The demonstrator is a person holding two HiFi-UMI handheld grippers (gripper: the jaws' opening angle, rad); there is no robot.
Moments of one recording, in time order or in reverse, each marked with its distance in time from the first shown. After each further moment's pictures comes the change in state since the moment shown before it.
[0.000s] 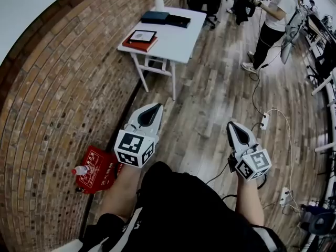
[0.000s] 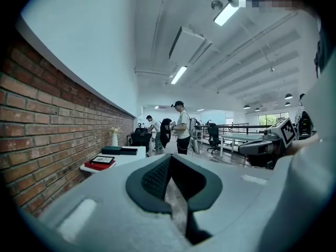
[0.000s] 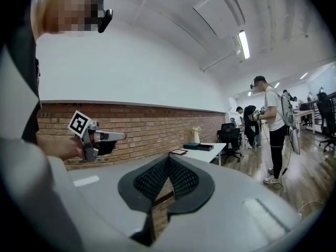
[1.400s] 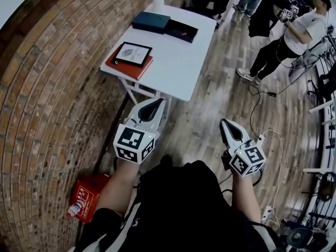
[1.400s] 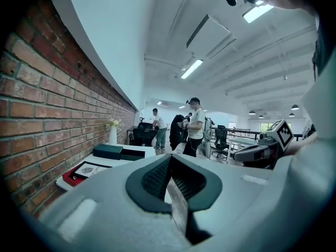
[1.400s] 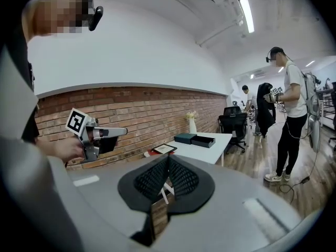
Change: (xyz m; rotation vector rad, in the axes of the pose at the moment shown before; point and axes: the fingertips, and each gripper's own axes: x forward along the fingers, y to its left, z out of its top) left arm 0.301 0.234 0.008 -0.098 0.032 -0.025; right arm 0.347 -0.177 0.008 0.054 0.181 0.011
